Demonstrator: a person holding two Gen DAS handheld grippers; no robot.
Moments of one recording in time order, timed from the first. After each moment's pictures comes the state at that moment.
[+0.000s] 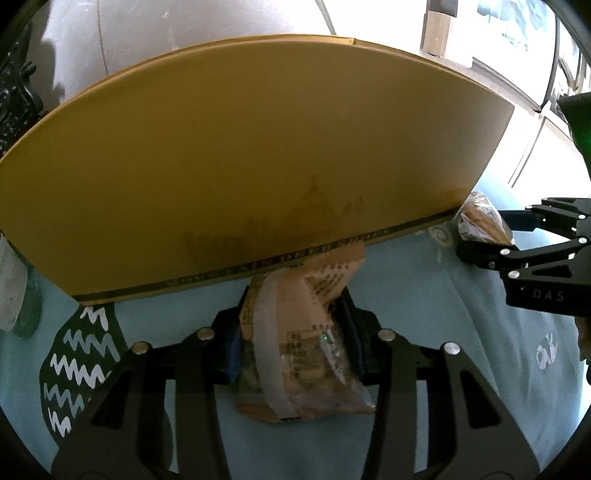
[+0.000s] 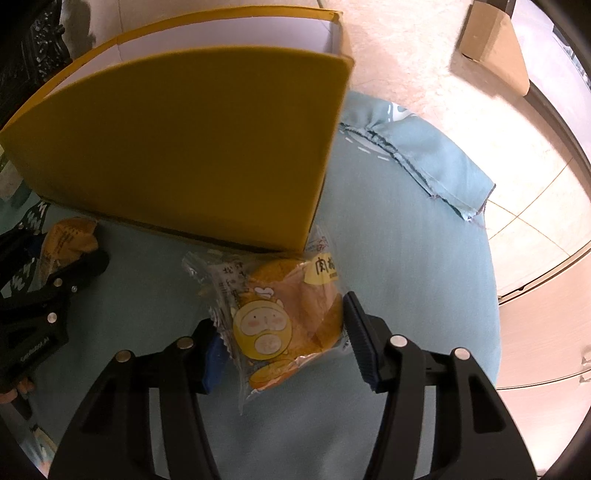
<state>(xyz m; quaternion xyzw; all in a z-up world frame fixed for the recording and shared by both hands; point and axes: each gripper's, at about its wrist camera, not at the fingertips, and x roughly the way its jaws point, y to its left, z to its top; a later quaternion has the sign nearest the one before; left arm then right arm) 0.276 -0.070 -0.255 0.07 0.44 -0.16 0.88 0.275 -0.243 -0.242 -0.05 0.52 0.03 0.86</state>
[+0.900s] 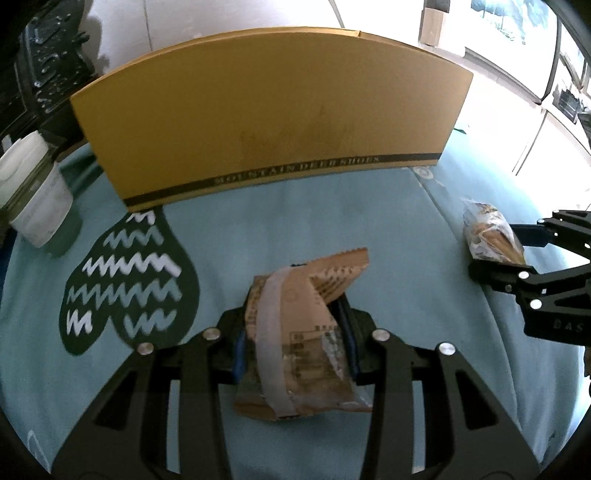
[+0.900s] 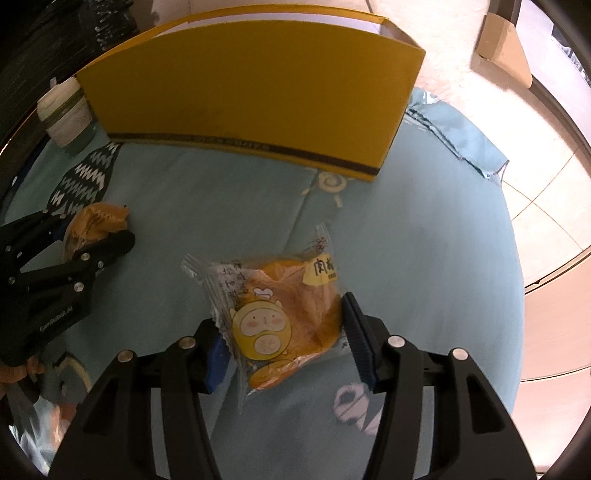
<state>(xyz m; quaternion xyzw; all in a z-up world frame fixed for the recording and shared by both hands) 0.195 -0.040 -0.249 0.07 0.46 -0.13 0.88 0.196 -0.224 -0.240 -0.05 0.52 0.09 0.85</state>
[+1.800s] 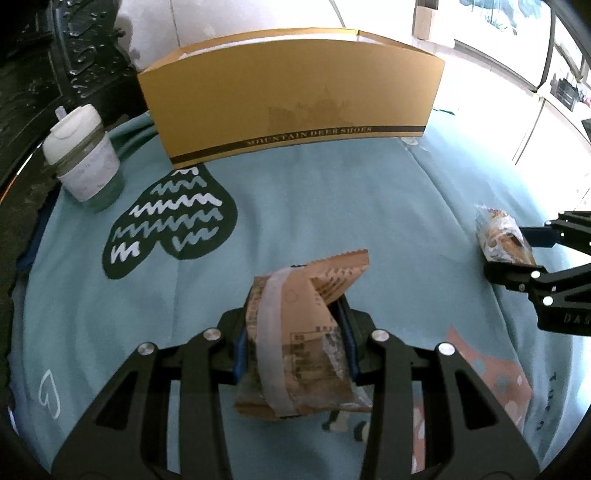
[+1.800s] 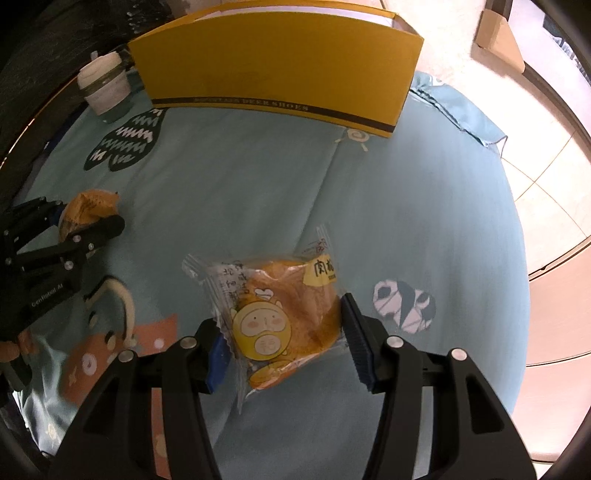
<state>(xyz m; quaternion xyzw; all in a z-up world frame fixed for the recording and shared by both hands) 0.129 -0.022 -0.230 0.08 0.47 -0.11 0.87 0.122 -0.200 -0.229 -0.04 0.54 0.11 0.84</state>
